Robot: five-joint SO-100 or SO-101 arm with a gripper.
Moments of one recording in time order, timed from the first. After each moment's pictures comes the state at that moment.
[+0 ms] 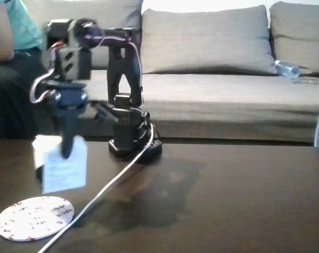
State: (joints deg) arm 20.3 85.3 78.4 84.7 -58.3
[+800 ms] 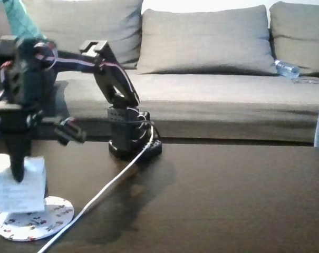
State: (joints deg) arm 27.9 52.6 39.5 96.7 -43.3
